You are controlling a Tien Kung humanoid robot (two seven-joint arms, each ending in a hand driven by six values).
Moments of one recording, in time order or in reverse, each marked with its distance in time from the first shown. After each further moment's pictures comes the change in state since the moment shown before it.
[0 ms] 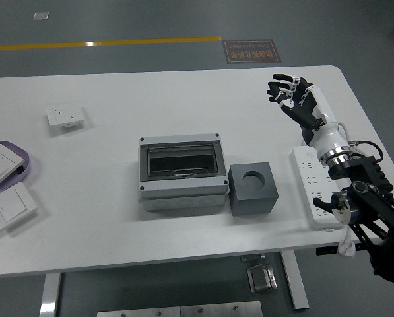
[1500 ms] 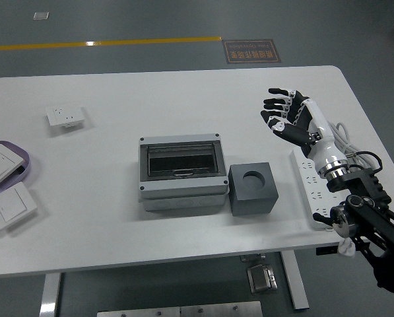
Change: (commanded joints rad) left arm -0.005 0.000 0.012 0.004 -0.012 -0.048 0.039; right arm -0.041 -0.015 -0.033 -0.009 -0.049 -0.004 0.057
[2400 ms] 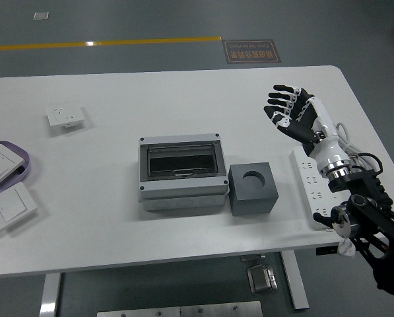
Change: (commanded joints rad) left arm 0.005 -0.005 -0.003 0.005 -0.001 -0.008 0.005; right arm -0.008 -0.007 0.001 0.022 0.078 -0.007 0.028
